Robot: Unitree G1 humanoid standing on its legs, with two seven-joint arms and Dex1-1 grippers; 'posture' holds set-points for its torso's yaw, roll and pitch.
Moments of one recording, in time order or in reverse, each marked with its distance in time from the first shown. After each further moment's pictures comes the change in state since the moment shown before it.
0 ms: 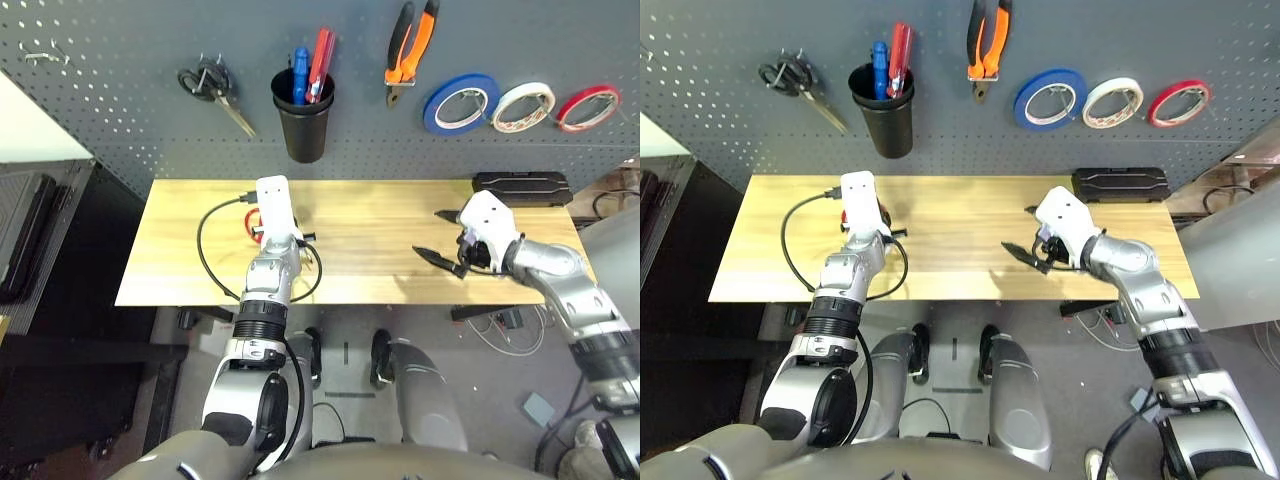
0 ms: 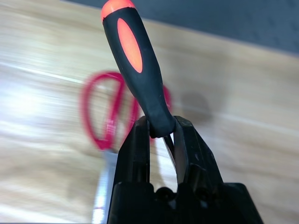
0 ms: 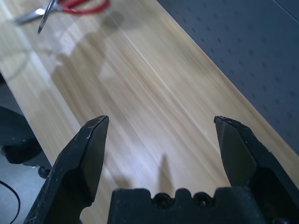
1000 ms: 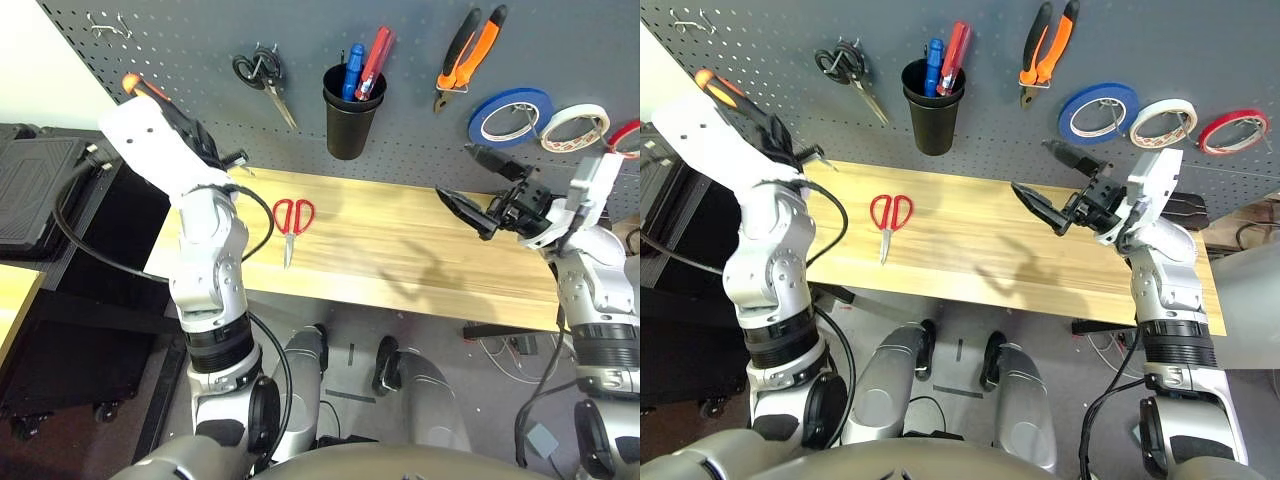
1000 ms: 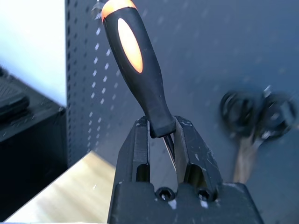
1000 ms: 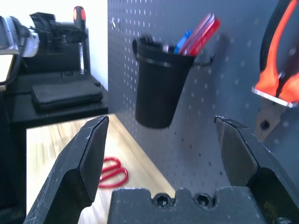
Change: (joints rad) left arm -0.122 0.087 0.108 -0.566 -0.060 -0.022 0.029; right arm 0.010 0.092 -0.305 -0.098 0.487 -0.220 0.206
